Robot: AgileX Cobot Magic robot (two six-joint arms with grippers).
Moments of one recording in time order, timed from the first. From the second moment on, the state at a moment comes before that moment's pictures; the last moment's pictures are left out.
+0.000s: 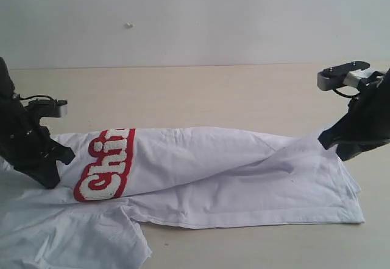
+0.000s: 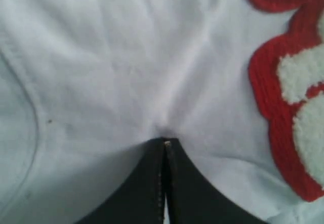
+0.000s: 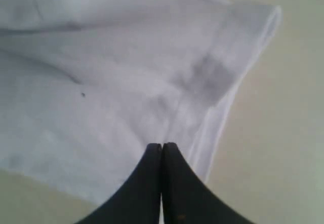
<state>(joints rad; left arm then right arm) -0.09 2.04 -1.20 -0.28 0.90 0.46 -0.08 1.72 -1.01 0.19 0.76 -0.43</state>
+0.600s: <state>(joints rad) -0.09 1.93 -1.21 -0.40 0.70 0.57 -0.08 2.06 -1.20 0.32 0.54 -0.49</state>
